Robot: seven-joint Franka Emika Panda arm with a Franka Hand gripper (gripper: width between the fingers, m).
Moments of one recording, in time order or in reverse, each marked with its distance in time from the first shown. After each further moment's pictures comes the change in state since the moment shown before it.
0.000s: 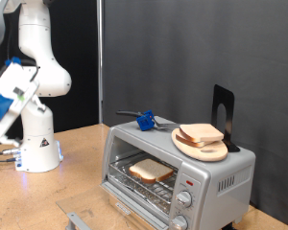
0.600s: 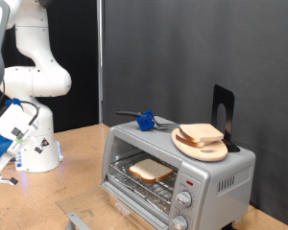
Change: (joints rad) arm 0.003 0.202 0.006 0.041 0.041 0.057 -0.166
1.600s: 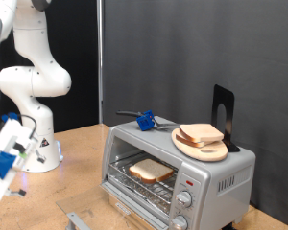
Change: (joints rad) arm -0.005 0.162 0.007 0.022 0.014 -0.079 -0.089
